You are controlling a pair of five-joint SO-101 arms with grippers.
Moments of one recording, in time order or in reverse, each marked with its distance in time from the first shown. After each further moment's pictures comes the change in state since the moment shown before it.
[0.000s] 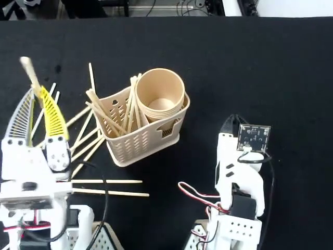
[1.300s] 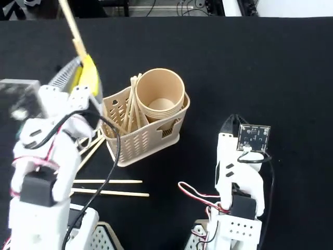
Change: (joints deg) left arm 12.2 33.6 -20.3 5.5 24.9; right arm 0.0 0.0 0.0 0.0 0.0
